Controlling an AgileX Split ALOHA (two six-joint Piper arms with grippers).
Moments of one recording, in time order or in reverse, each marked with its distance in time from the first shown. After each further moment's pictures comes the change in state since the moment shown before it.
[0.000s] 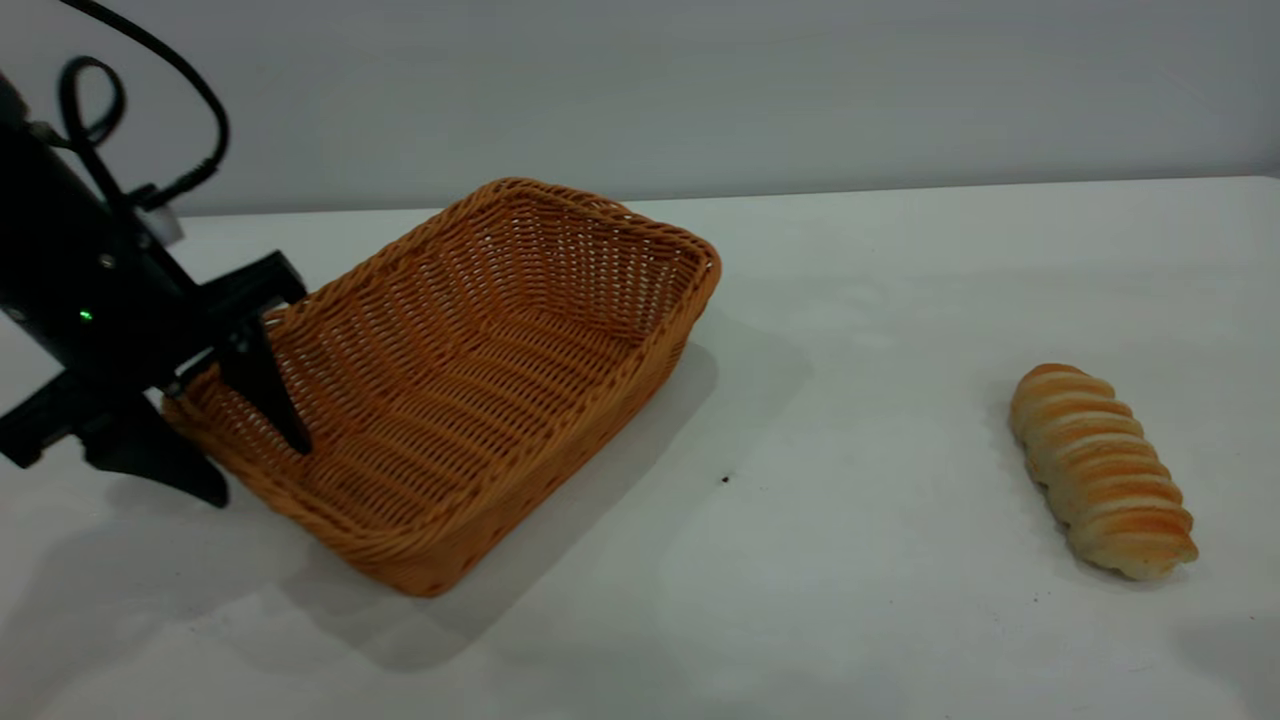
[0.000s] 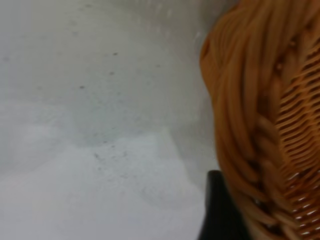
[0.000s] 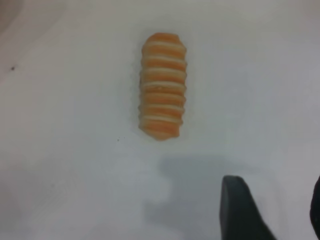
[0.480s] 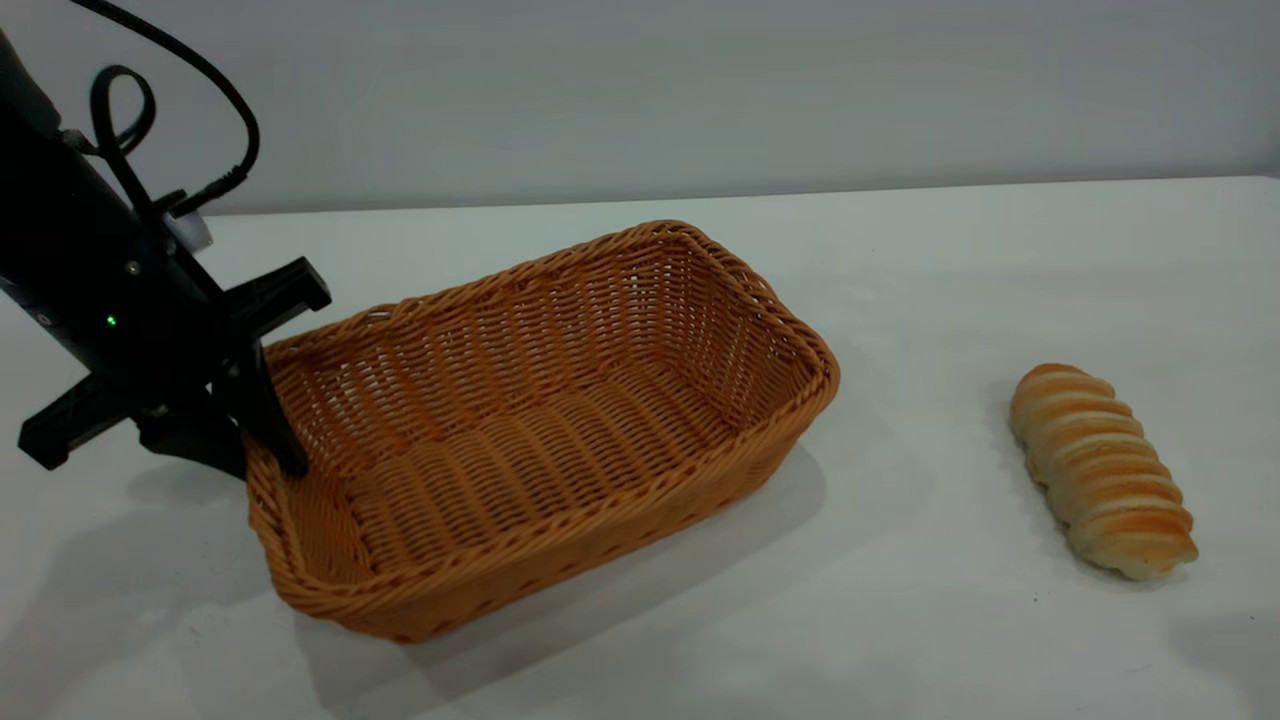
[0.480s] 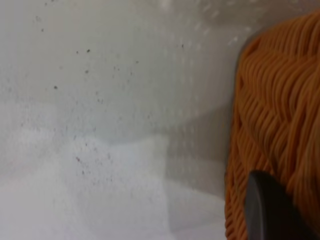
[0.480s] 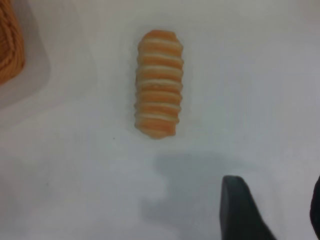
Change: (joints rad) left arm -0.012 0.010 -0.011 -0.017 -0.003 0.038; right arm 0.000 0.010 0.000 -0.010 -0.001 0.000
